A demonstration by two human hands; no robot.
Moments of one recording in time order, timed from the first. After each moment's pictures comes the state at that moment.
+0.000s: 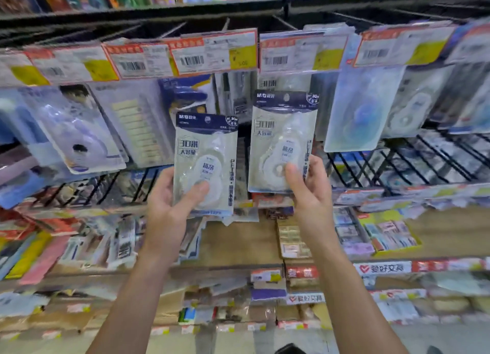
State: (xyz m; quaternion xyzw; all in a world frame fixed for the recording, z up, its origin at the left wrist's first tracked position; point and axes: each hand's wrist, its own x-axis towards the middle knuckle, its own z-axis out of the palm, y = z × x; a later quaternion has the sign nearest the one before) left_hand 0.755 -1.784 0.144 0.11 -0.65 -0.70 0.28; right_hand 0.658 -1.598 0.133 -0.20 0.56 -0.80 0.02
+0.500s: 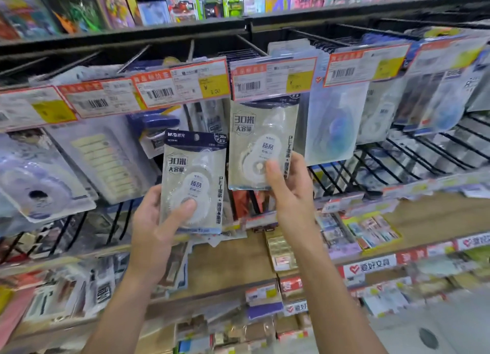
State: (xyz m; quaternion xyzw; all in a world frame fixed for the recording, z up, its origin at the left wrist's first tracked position) left_hand 0.725 -1.805 0.145 0.06 -0.66 -0.71 0.23; right_hand 0.643 -1.619 0.155 -0.16 0.59 -0.79 -0.07
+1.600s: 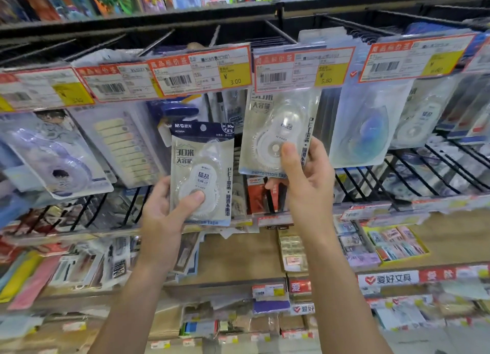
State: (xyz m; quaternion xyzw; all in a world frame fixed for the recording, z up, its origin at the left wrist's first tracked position) left_hand 0.725 -1.801 0.145 0.11 -0.62 -0.73 0.25; right_hand 0.630 -1.625 0.169 -0.16 0.59 -0.79 -0.04
